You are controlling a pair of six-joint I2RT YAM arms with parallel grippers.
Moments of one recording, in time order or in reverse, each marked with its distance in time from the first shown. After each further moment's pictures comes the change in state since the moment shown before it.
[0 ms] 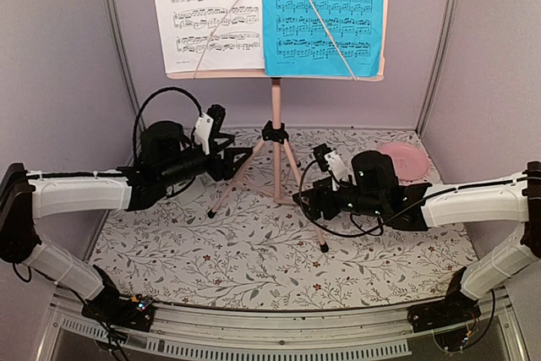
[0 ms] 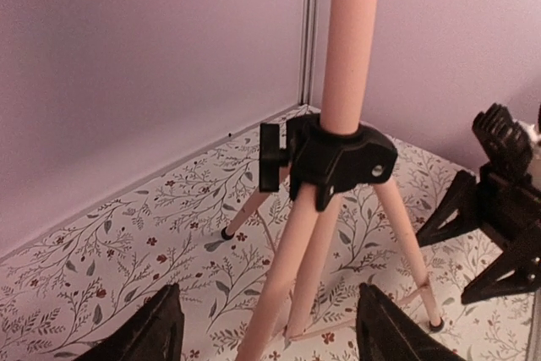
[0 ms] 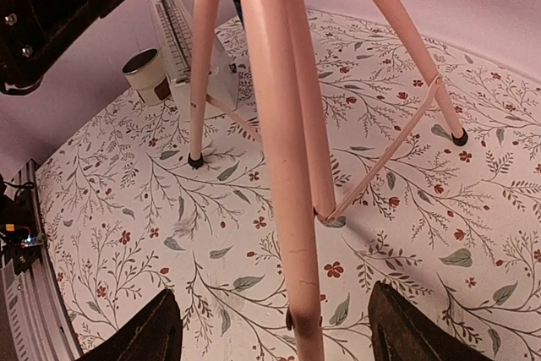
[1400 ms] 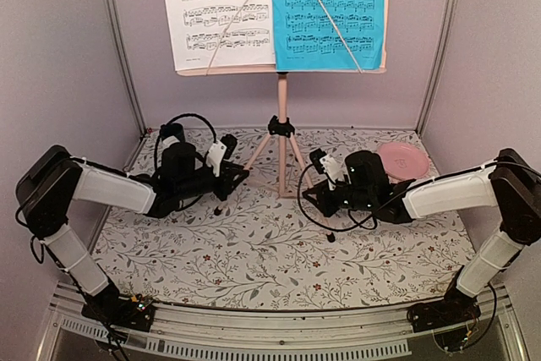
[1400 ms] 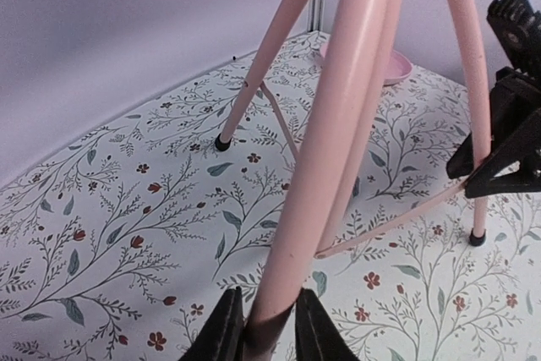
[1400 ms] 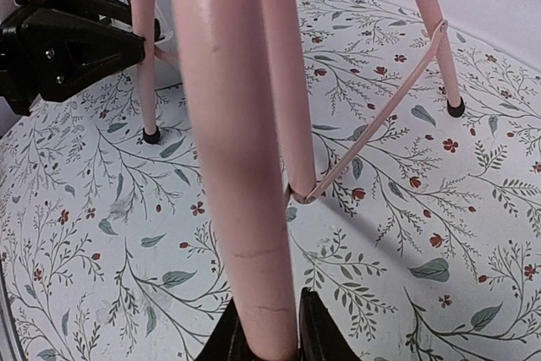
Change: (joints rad) left arm 0.056 0.260 -0.060 0.179 0.068 0.053; right arm -0.119 0.187 0.023 0.084 -0.095 -0.108
